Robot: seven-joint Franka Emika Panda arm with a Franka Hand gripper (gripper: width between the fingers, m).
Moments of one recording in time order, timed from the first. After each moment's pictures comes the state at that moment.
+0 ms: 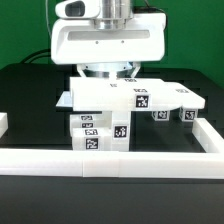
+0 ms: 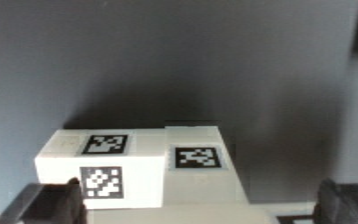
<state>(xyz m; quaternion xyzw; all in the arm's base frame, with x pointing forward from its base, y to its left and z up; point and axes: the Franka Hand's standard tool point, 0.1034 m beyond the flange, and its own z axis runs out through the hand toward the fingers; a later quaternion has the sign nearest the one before) 0.494 -0.023 0.079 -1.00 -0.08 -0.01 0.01</state>
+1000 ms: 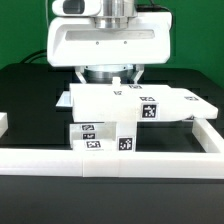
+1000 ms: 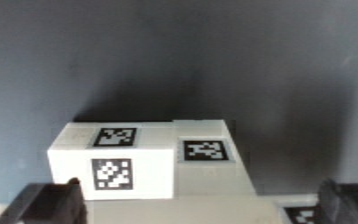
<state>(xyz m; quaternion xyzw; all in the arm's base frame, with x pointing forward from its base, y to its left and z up) 0.543 -0.025 0.084 -1.00 -0.07 -0.02 0.01</state>
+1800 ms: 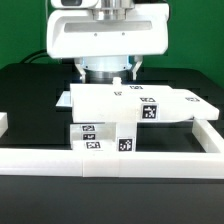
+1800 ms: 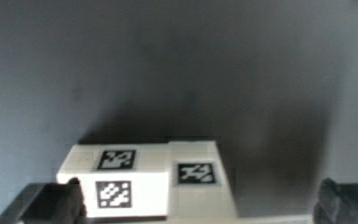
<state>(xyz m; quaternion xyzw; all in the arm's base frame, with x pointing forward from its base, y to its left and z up) 0.515 -0.018 0.100 -1.00 -0.07 -0.02 0.02</state>
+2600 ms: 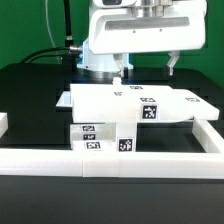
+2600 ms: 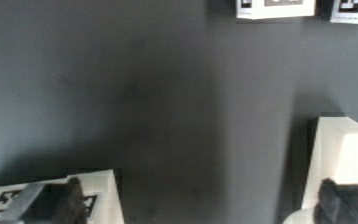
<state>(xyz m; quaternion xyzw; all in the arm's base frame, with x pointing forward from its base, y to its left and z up) 0.500 0.049 0.099 -1.00 0.00 -0.01 0.04</state>
